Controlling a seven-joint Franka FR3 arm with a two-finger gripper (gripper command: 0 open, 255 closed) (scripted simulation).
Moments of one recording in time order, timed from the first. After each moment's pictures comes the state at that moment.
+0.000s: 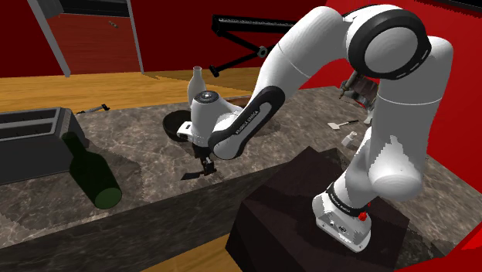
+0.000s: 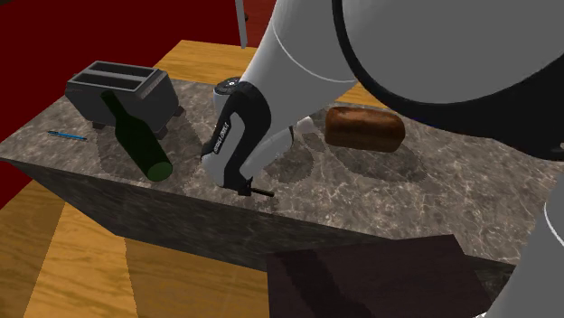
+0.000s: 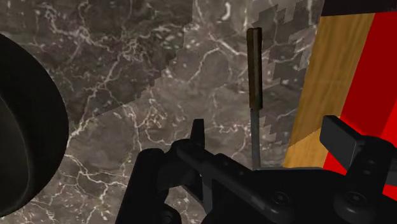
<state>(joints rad) 0.42 0.42 0.12 -2.27 -0.14 2.70 -0.70</state>
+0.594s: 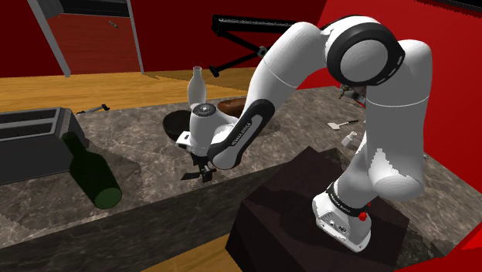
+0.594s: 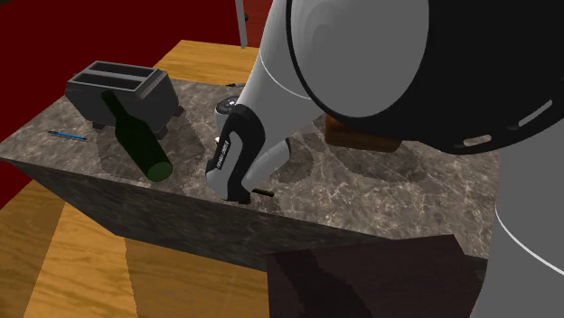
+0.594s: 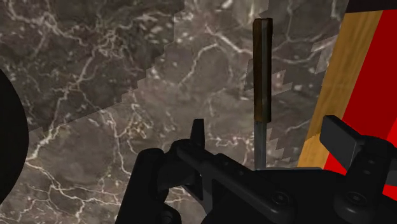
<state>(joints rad) 0.45 0.53 0.10 -2.23 -0.18 2.78 -0.68</state>
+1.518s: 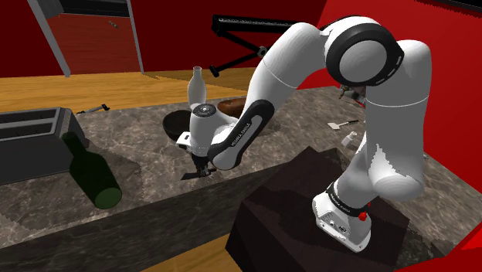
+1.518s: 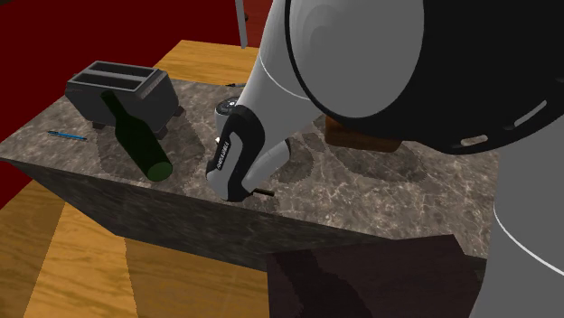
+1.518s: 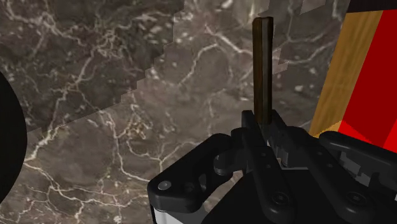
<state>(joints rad) 0.45 0.53 0.10 -2.23 -0.18 2.78 -0.68</state>
